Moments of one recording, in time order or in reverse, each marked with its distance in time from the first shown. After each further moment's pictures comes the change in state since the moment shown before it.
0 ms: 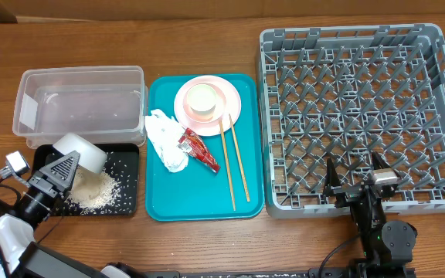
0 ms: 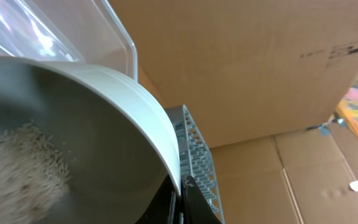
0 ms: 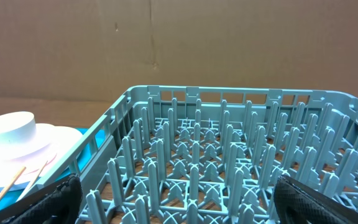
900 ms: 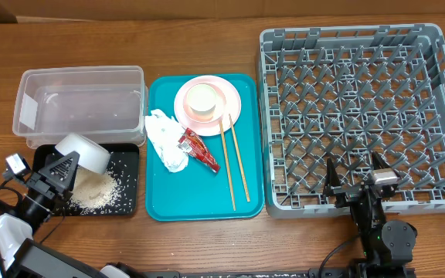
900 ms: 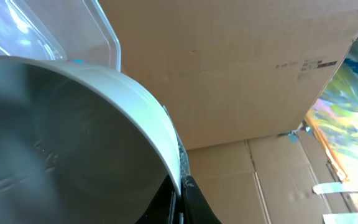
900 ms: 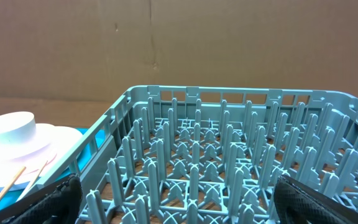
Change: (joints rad) left arm 0.006 0.027 -0.001 -0.032 0.068 -0.028; right arm 0.000 0.000 0.000 0.000 0.000 0.000
